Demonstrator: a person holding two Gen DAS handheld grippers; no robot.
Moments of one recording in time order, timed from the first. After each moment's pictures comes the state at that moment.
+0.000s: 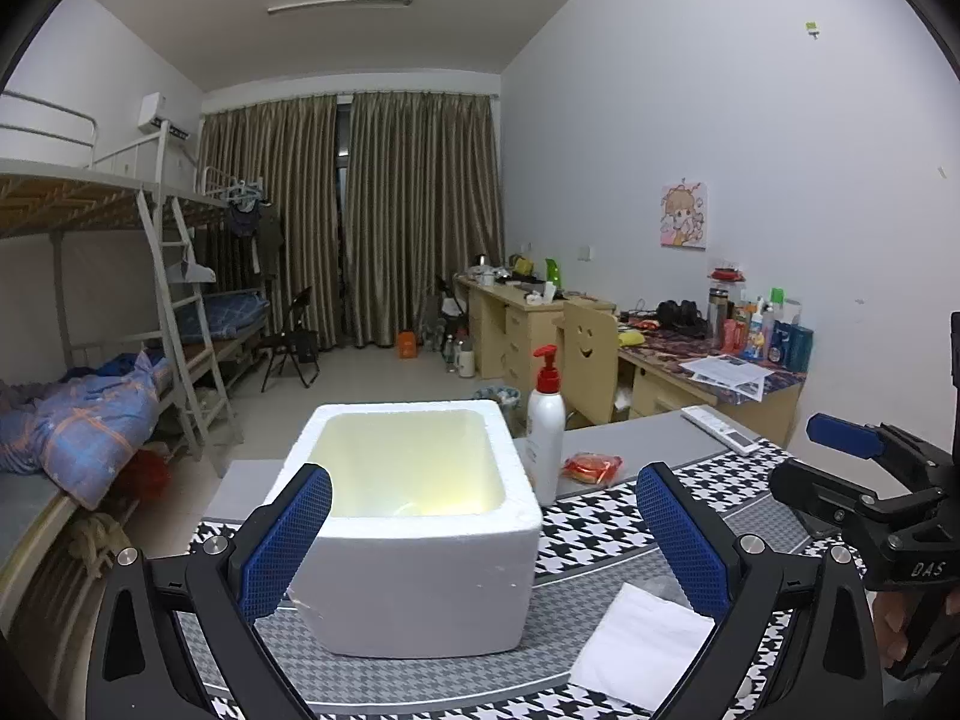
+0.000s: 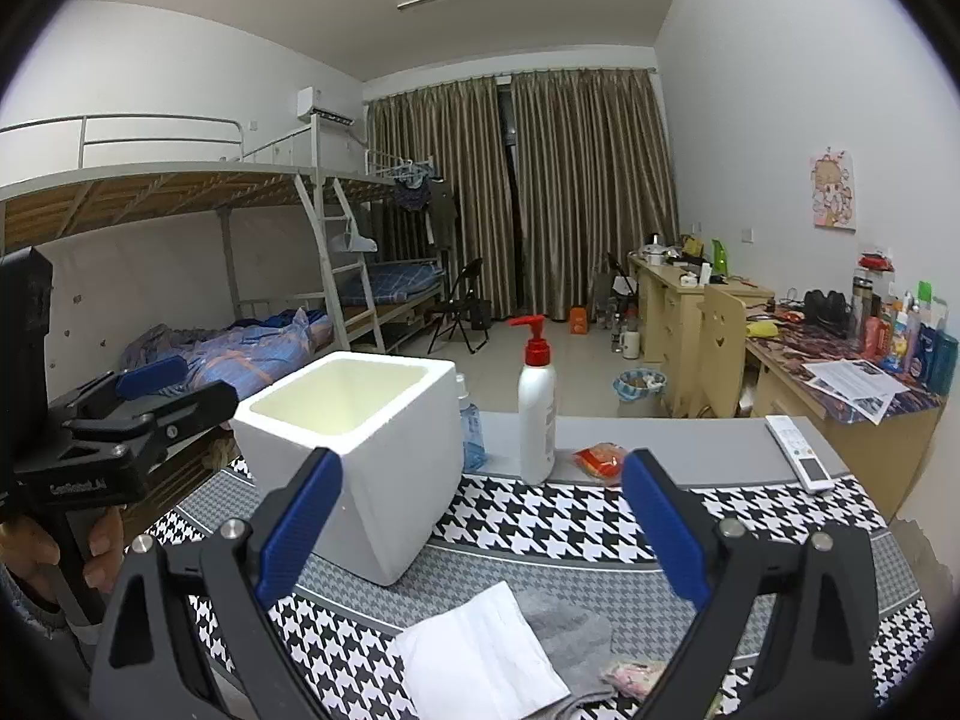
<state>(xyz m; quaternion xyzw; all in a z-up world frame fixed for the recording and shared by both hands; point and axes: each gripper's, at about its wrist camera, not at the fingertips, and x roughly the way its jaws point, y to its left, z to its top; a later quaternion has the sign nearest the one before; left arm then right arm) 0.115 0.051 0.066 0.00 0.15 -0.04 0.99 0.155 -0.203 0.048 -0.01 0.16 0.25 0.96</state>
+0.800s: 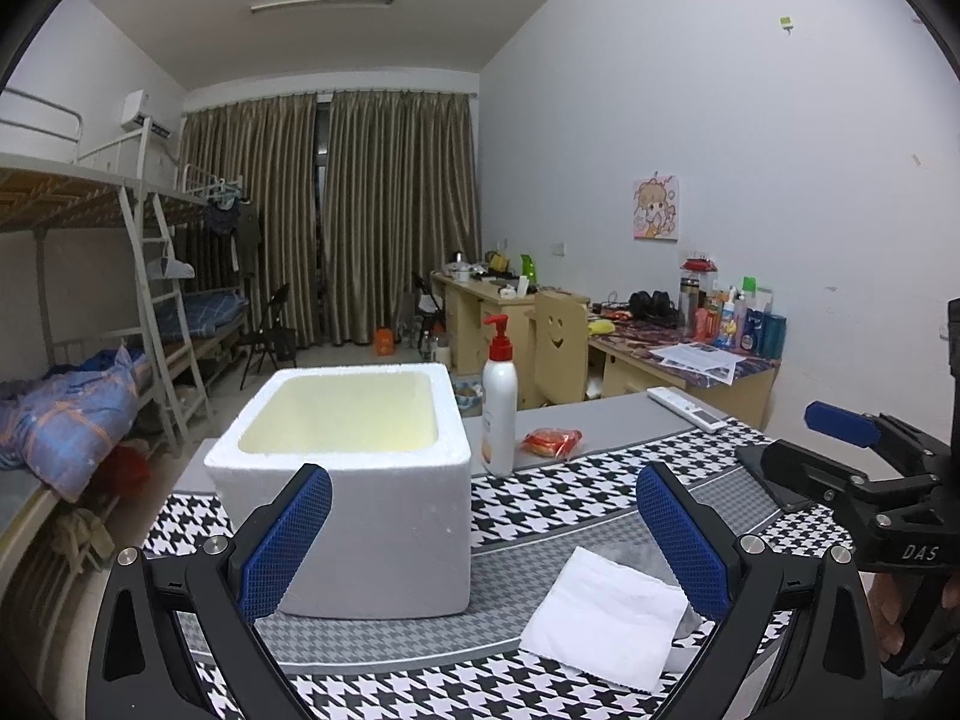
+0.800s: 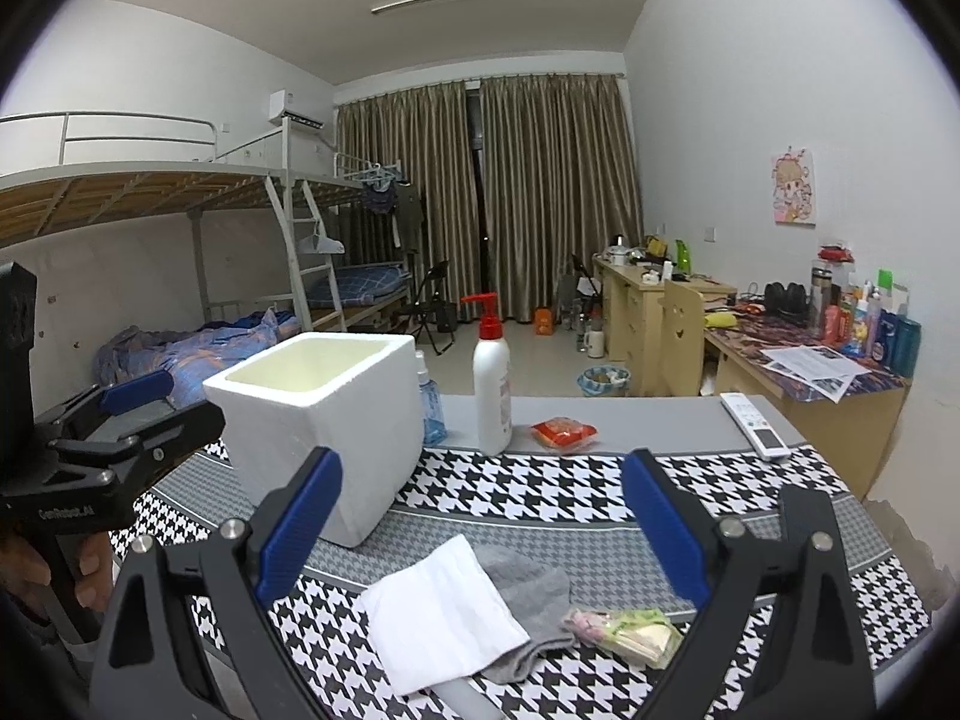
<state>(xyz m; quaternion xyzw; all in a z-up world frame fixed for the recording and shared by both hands) 0.091 0.020 0.039 0.00 0.15 -0.06 0.99 0.129 -0.226 0.025 -0.01 0.15 0.20 0.97</state>
